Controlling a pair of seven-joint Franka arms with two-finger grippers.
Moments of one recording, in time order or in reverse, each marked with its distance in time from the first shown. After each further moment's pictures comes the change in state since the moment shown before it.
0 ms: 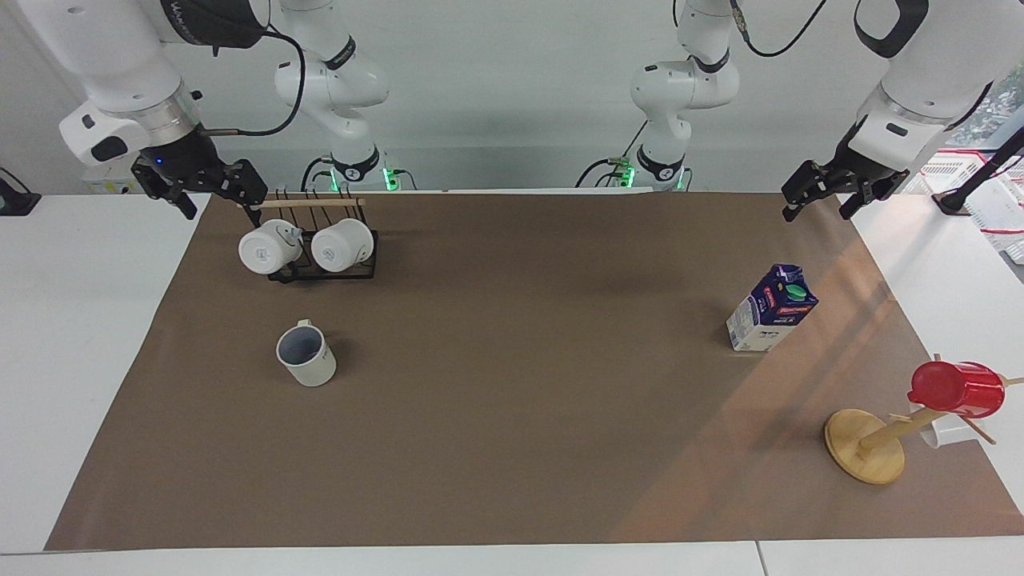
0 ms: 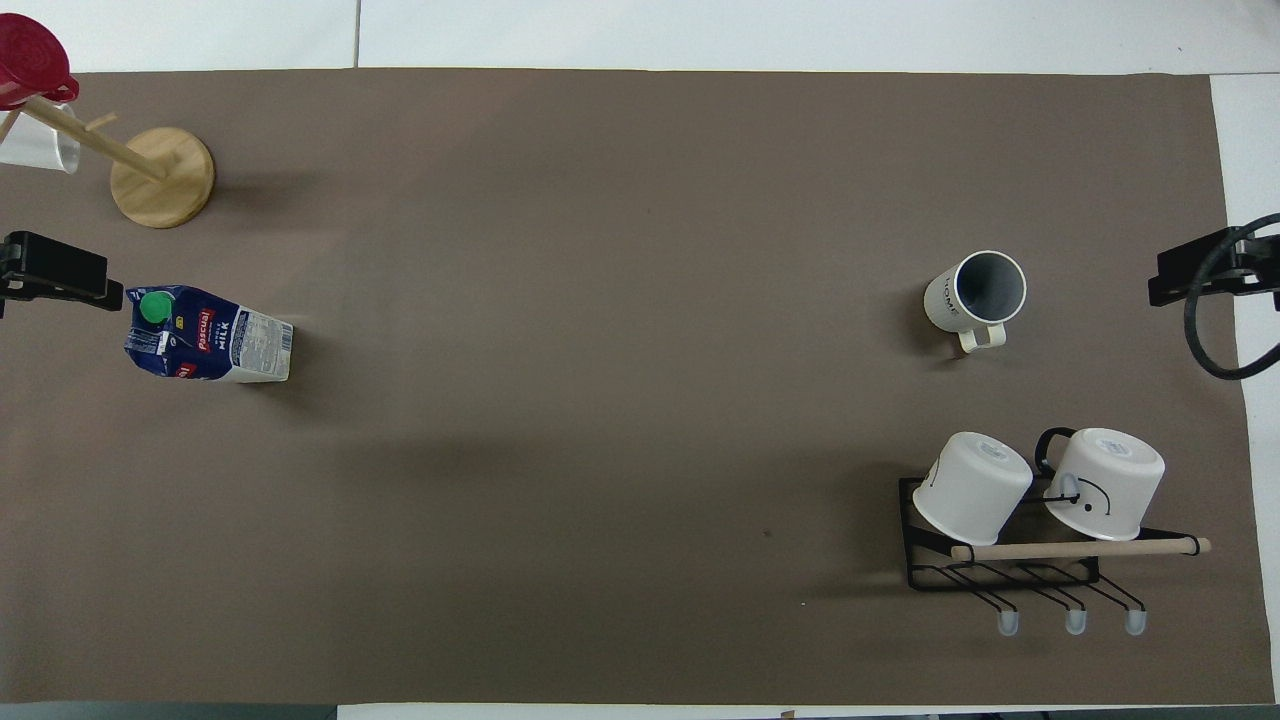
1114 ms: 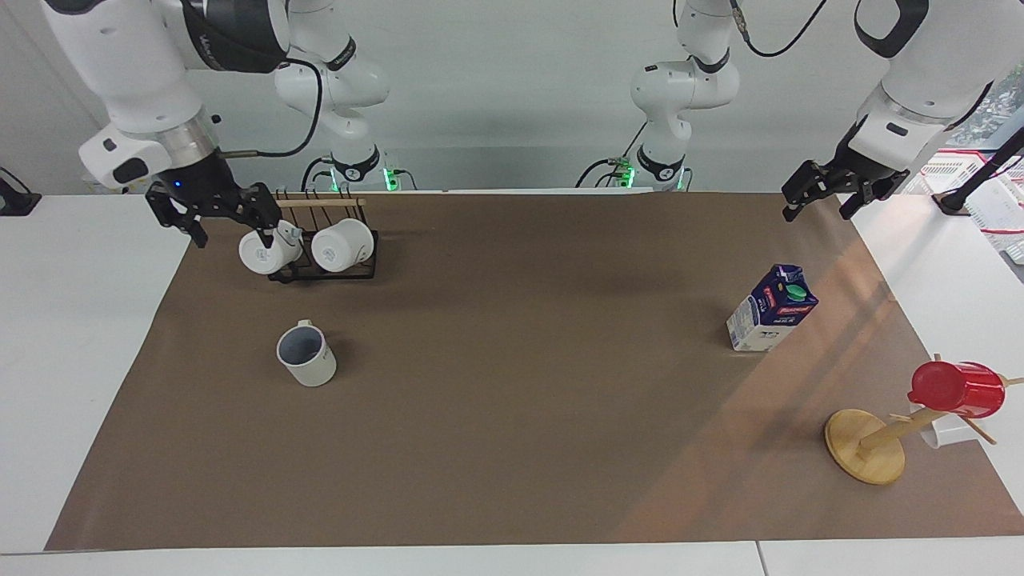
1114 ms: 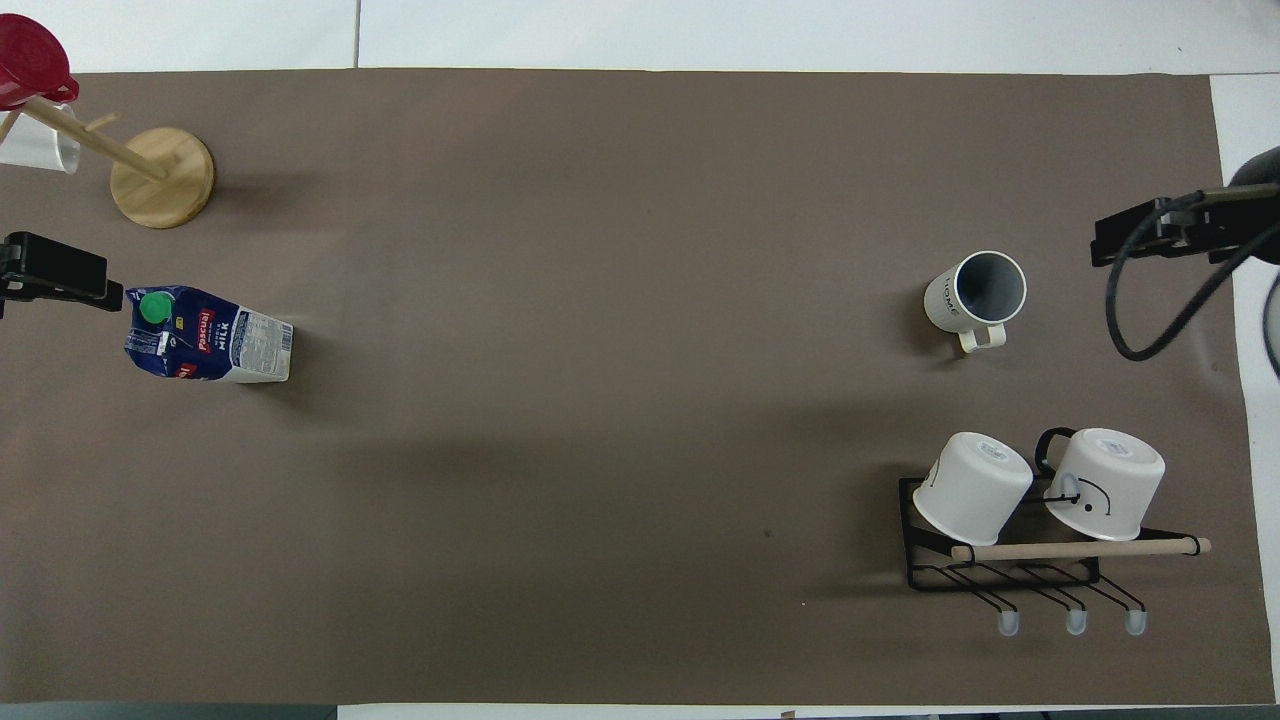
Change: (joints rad) left arm 0.000 -0.001 0.000 0.000 0.000 0.000 0.000; right arm 0.040 0.085 0.011 -0.040 0.014 0.210 -0.096
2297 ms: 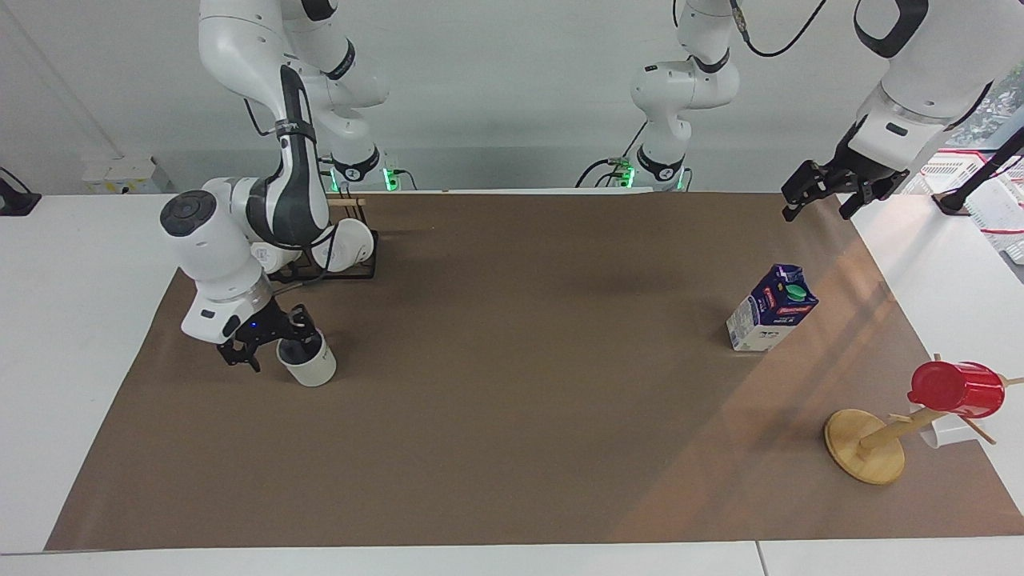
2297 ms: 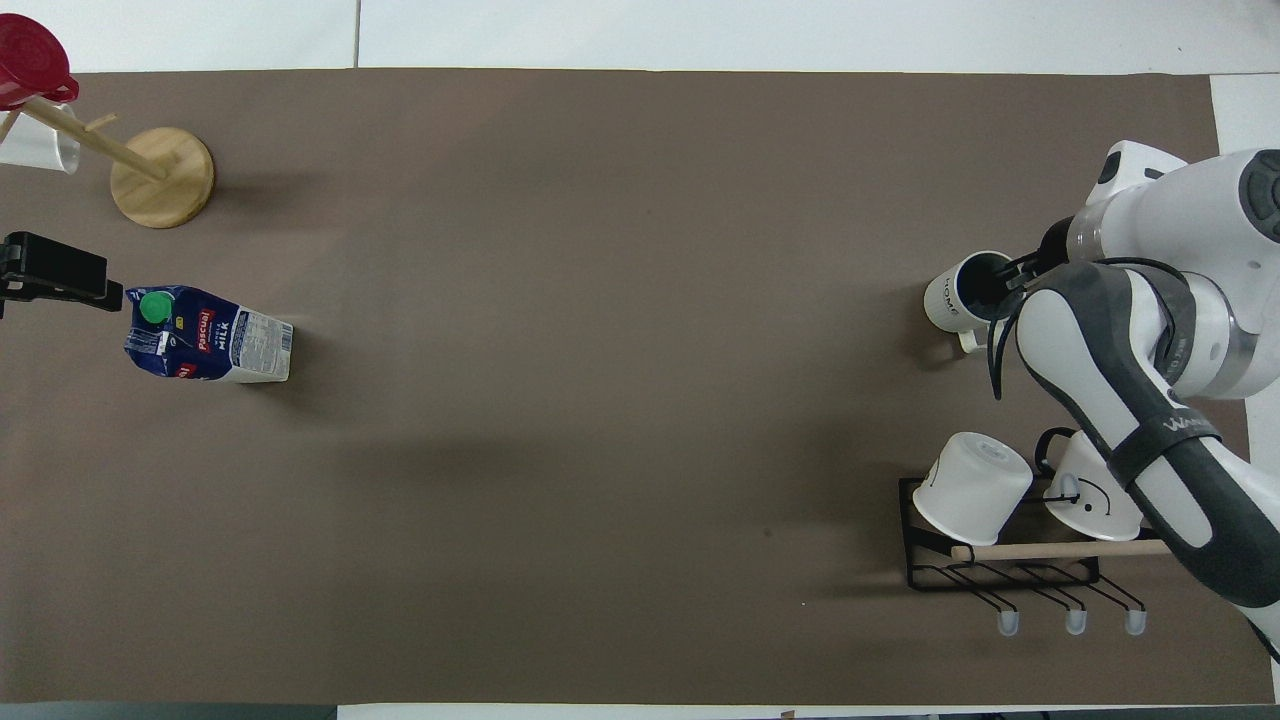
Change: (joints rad) left arm 0.000 0.000 0.000 0.000 0.000 0.000 0.000; right arm -0.064 0.155 -0.004 -0.406 0.065 0.620 -0.452
